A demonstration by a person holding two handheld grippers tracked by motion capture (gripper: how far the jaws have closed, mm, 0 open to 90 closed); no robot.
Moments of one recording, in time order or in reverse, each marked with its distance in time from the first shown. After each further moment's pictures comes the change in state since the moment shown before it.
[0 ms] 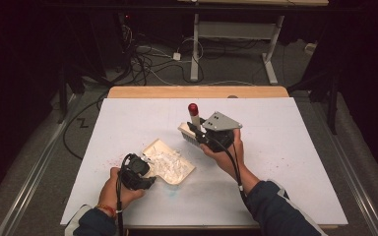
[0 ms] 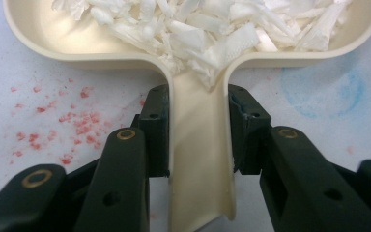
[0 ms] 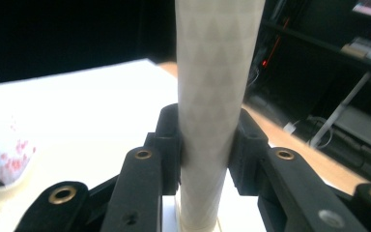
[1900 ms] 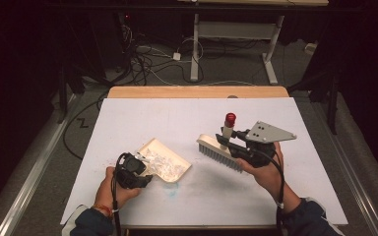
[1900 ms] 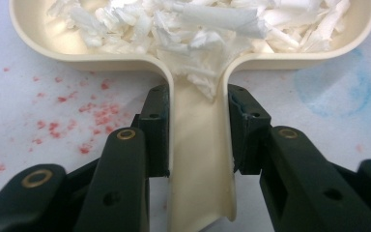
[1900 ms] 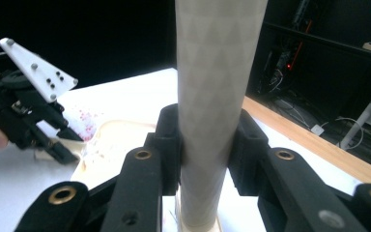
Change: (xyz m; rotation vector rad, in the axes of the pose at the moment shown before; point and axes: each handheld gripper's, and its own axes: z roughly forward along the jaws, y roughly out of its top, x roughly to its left) left arm 0.012 -0.007 -0.004 -0.028 -0.001 -0.041; right arm -0.027 -0.005 -0.105 -0.047 0.116 0.068
